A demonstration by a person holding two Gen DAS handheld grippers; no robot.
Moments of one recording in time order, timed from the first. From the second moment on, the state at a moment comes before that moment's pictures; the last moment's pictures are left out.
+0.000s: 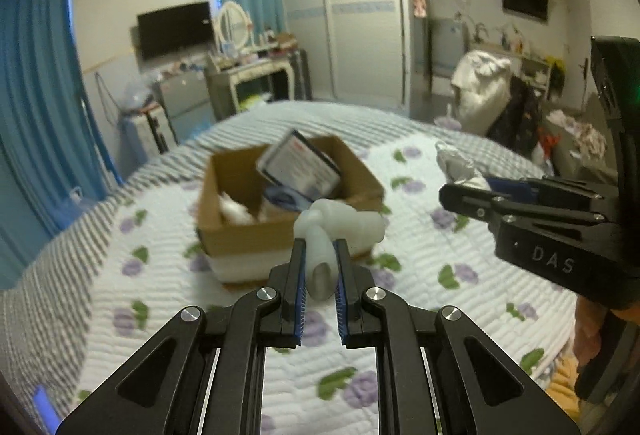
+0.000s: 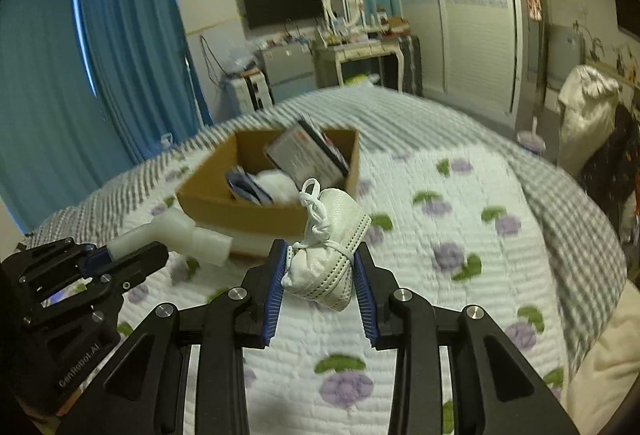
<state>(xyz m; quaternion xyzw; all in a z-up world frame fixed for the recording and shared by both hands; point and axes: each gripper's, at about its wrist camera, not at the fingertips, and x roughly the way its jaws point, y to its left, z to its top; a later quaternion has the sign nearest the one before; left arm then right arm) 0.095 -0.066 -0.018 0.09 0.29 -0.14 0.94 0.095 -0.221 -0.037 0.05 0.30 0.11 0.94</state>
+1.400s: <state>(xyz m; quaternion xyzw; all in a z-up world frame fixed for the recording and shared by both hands) 0.197 -0.035 0.028 0.08 0.23 -0.05 0.97 0.213 -0.216 0.016 0.05 0.27 0.11 0.95</state>
